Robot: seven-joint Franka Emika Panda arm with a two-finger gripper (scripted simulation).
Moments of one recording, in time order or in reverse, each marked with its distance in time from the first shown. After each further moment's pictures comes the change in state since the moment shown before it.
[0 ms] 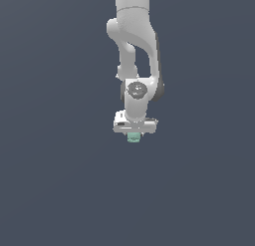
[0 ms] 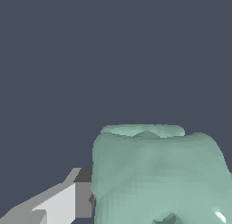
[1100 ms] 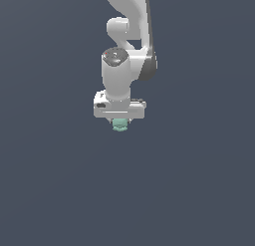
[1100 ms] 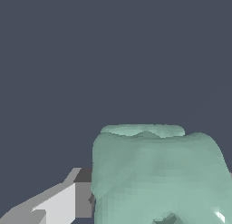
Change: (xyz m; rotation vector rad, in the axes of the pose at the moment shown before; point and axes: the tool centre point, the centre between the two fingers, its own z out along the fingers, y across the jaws) arm 0.008 0.065 -0.116 0.001 -0.001 0.000
